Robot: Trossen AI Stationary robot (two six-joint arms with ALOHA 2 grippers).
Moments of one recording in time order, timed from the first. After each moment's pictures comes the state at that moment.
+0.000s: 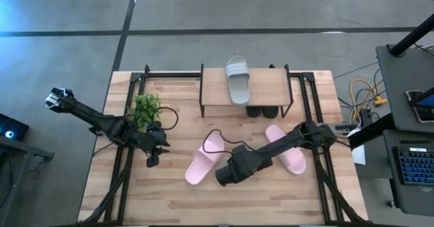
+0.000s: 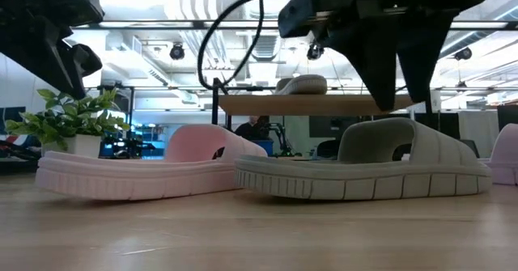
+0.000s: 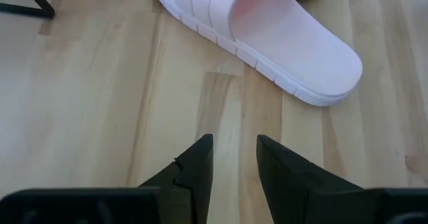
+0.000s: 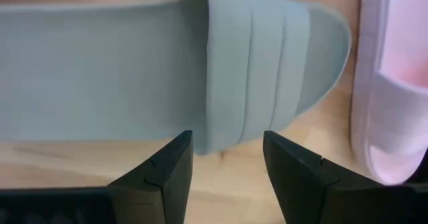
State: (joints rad) left arm -0.42 0.80 0.56 -0.65 -0.22 -0.49; right arm 0.40 2.22 1.96 -1.54 0.03 1.60
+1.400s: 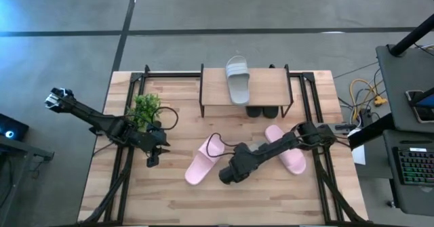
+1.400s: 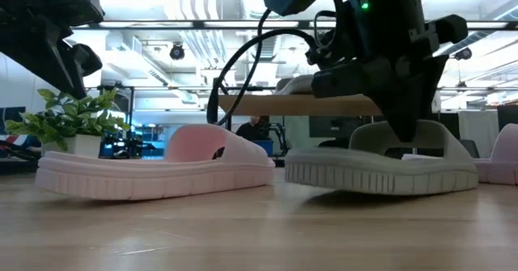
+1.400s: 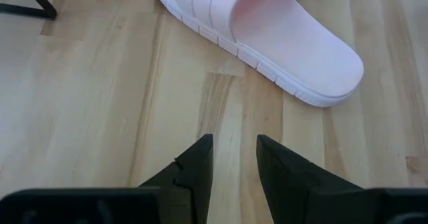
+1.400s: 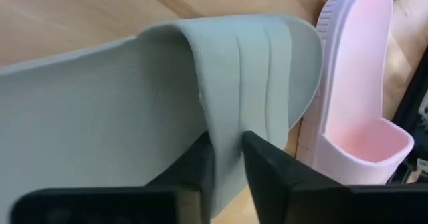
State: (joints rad) left arm -0.42 0.80 0.56 -0.65 -0.22 -0.49; right arm 0.39 2.24 1.83 -1.57 0.16 1.43
